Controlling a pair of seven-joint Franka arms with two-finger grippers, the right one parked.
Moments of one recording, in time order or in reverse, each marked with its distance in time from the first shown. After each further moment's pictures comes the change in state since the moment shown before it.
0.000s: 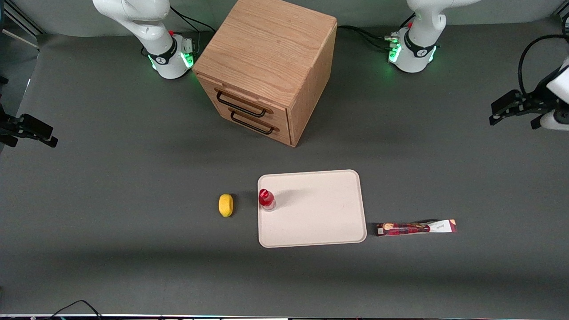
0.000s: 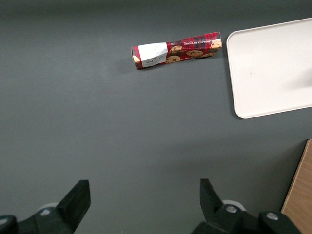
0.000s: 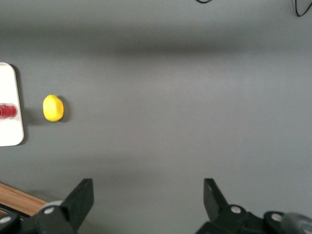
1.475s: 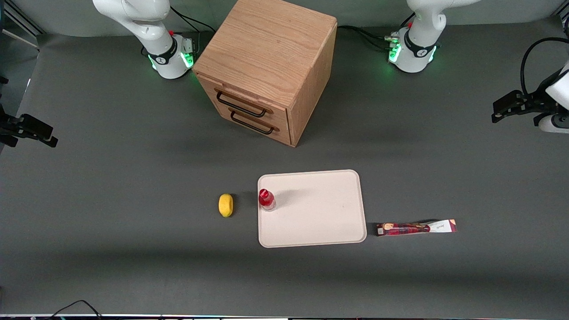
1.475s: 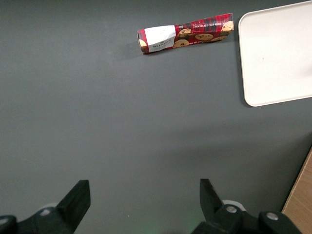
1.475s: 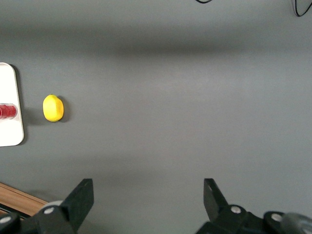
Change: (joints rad) arm 0.000 0.055 -0.006 0.040 0.040 -0.064 -0.009
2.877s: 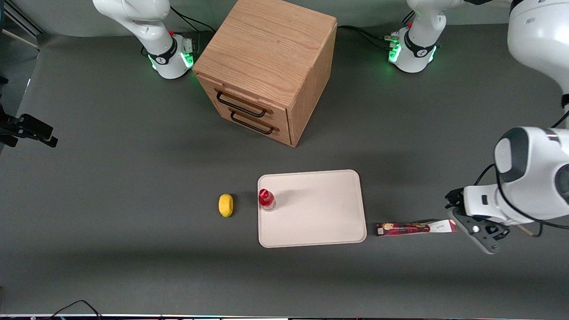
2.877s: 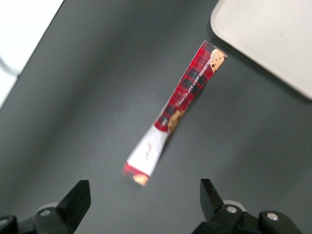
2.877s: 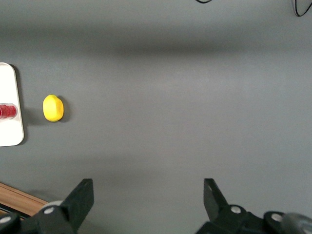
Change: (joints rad) arm -0.080 0.660 -0.041 0.328 0.095 0.425 0.797
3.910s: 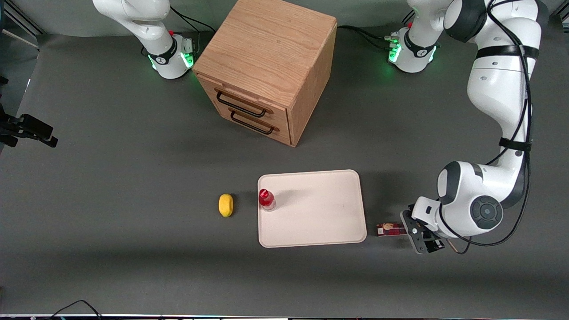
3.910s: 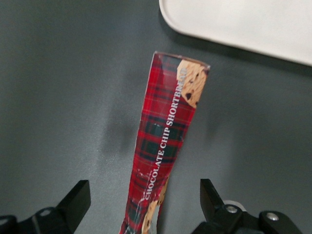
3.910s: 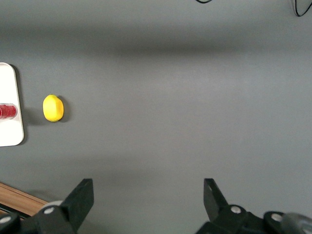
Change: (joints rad) arm -0.069 0.223 0.001 0.005 -0.016 0.170 0.198
